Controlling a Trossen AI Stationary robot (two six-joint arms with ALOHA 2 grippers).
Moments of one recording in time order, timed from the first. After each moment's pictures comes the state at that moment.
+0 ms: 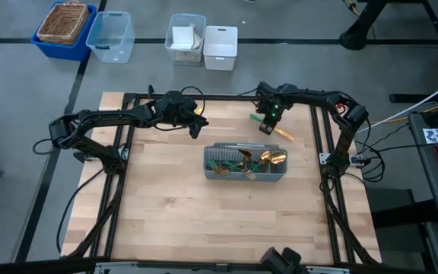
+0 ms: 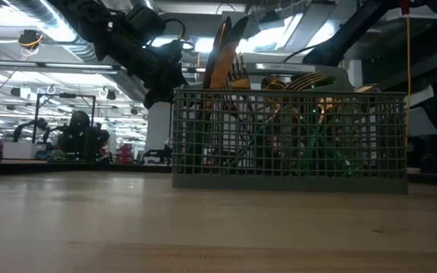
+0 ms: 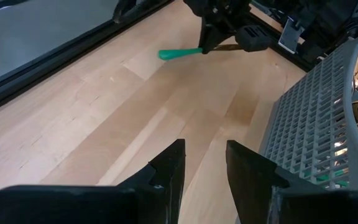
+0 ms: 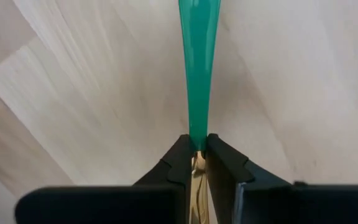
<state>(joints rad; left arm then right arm) 0.48 1.38 0.82 -0.01 0.17 -0.28 -0.73 1.83 1.20 -0.84 -0.09 -0.21</state>
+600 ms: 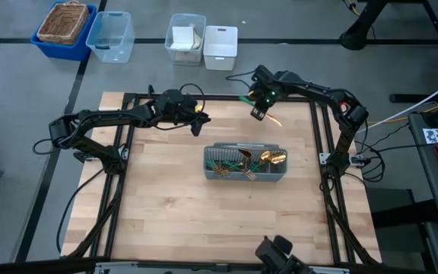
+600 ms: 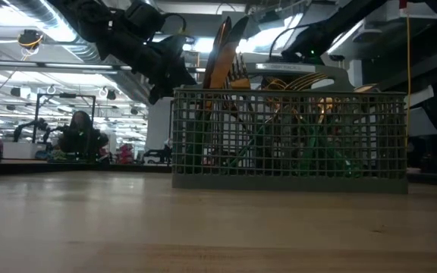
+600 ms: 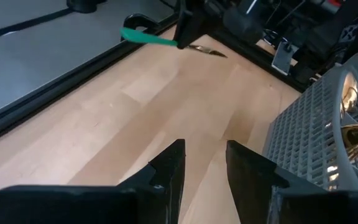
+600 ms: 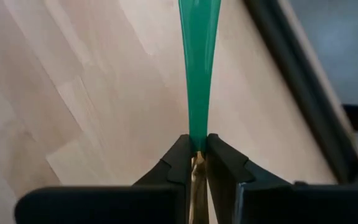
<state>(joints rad) 0.48 1.38 0.82 0.08 0.15 -0.28 -0.73 1.83 1.44 -0.86 -0.10 -0.21</state>
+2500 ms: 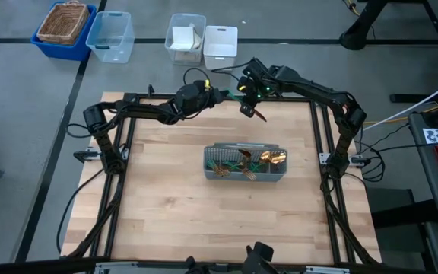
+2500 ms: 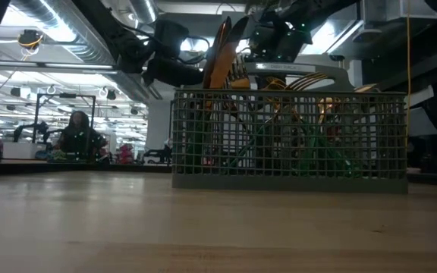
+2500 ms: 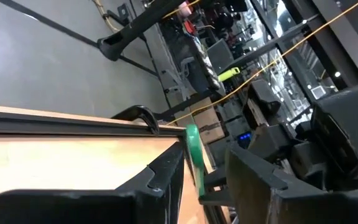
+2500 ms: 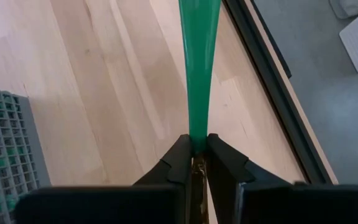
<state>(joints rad) 0.49 1.76 1.00 0.64 -0.12 -1.02 -0.61 1.83 1.67 -0.88 -0.19 -0.20</state>
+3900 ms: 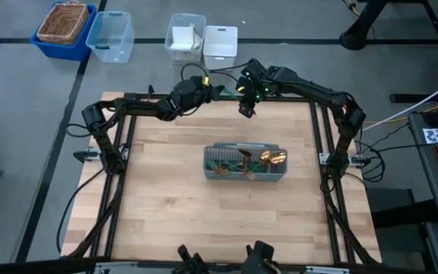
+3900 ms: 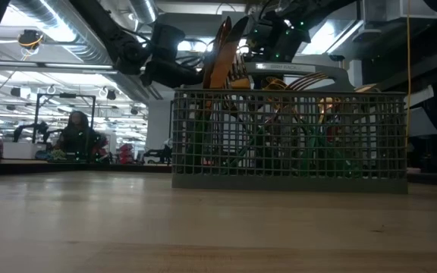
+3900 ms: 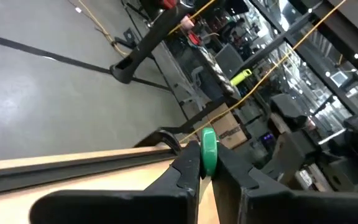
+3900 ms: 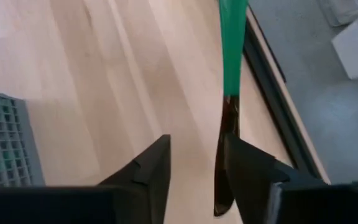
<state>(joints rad) 0.55 1.75 0.99 0.64 -0.12 -0.83 -0.60 1.83 1.68 -0.87 -0.16 -0.21</state>
